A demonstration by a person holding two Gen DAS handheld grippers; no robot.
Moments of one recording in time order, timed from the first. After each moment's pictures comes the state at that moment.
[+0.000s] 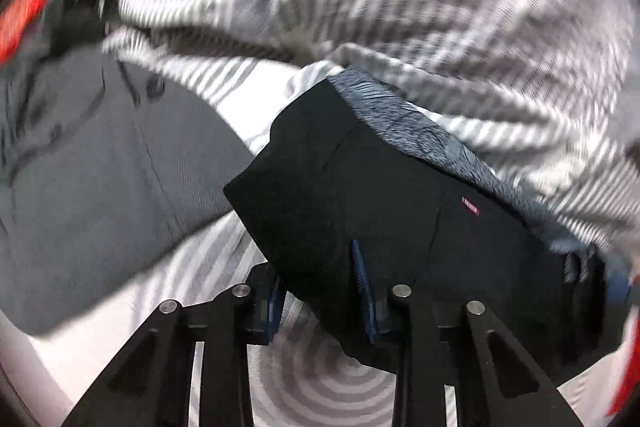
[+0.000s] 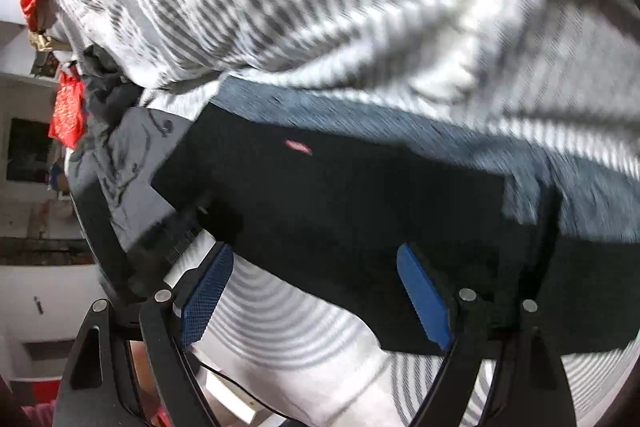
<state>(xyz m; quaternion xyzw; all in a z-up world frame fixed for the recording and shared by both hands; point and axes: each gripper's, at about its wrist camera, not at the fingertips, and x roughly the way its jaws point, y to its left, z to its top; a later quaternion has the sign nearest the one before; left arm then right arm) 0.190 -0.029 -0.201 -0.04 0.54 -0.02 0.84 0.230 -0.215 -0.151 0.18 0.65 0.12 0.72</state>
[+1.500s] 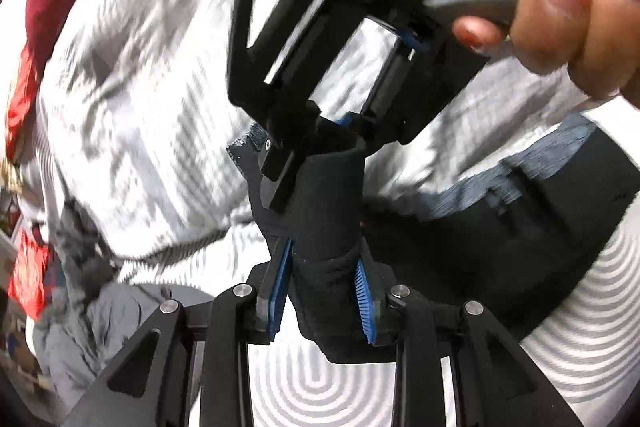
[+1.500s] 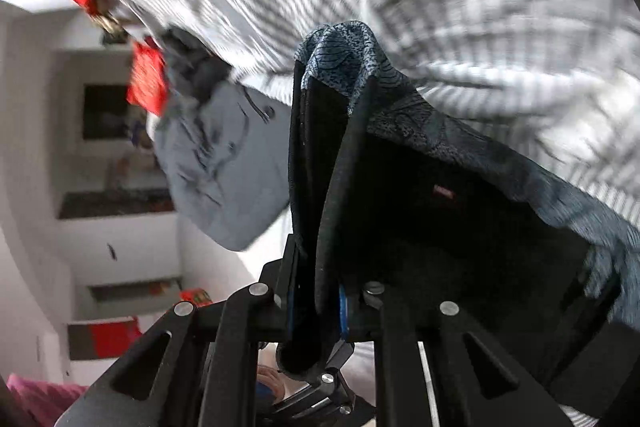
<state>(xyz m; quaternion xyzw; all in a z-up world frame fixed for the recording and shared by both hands) 0.095 -0.171 -0.095 0.25 0.34 -0.16 0.89 0.277 -0.203 -0.127 0.27 0.66 0.27 0.65</state>
